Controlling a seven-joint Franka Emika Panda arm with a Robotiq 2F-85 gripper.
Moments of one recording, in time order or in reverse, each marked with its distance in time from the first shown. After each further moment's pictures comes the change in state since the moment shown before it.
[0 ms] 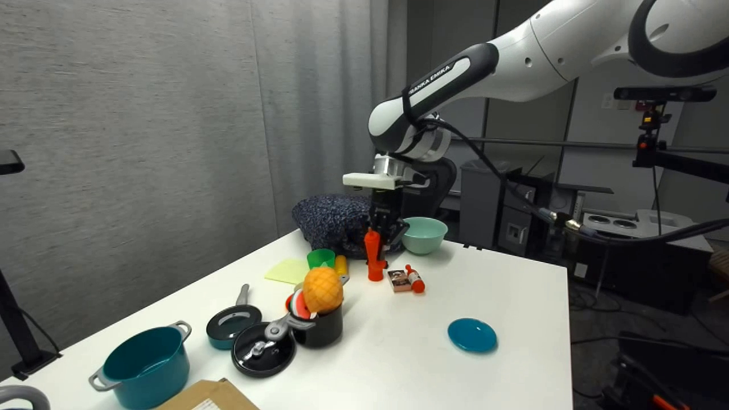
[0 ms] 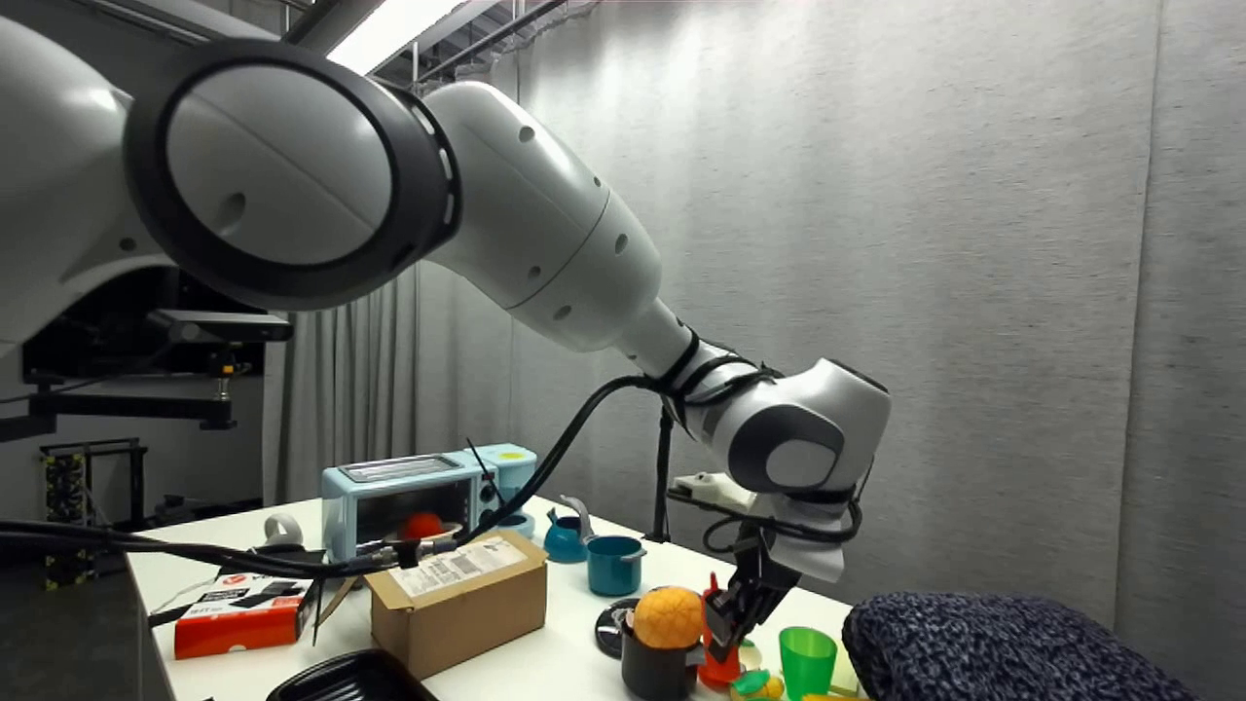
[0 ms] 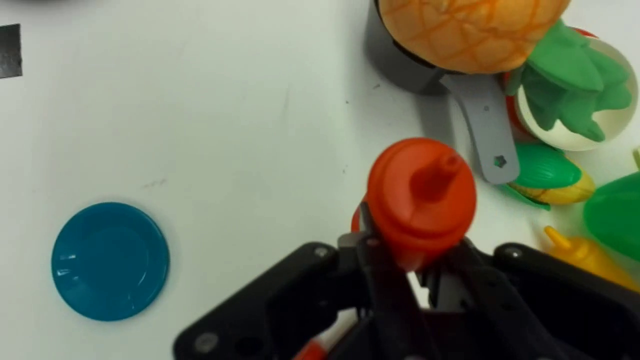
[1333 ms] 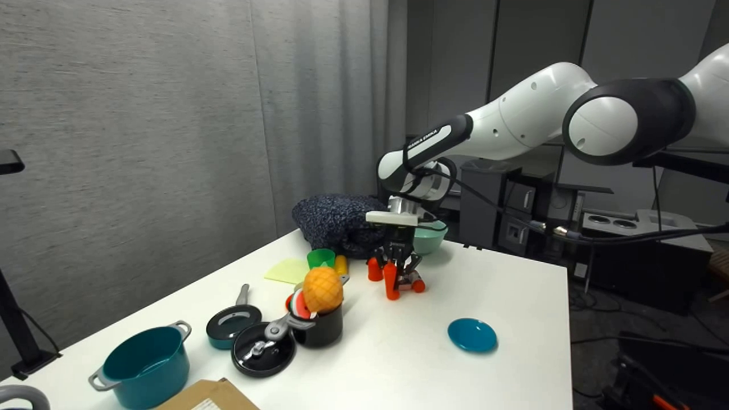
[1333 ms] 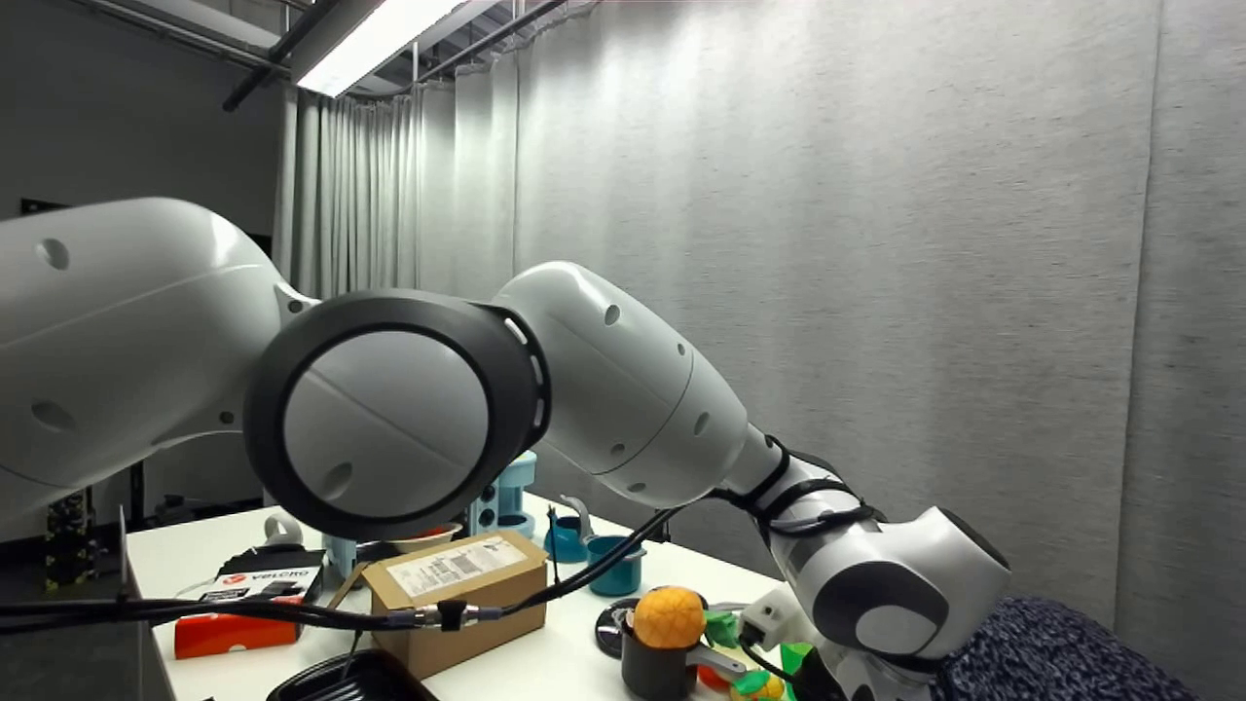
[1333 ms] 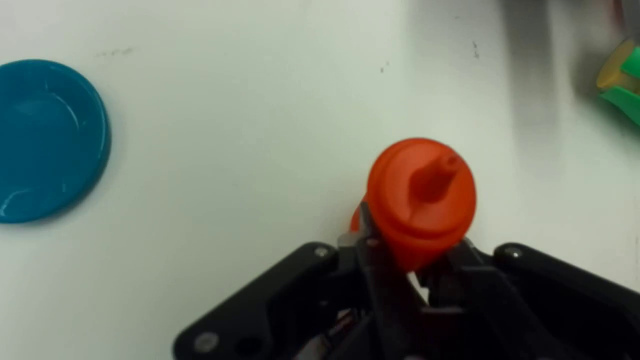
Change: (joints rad) arm -0.037 0.333 -0.106 0.303 0.125 -0.153 -0.324
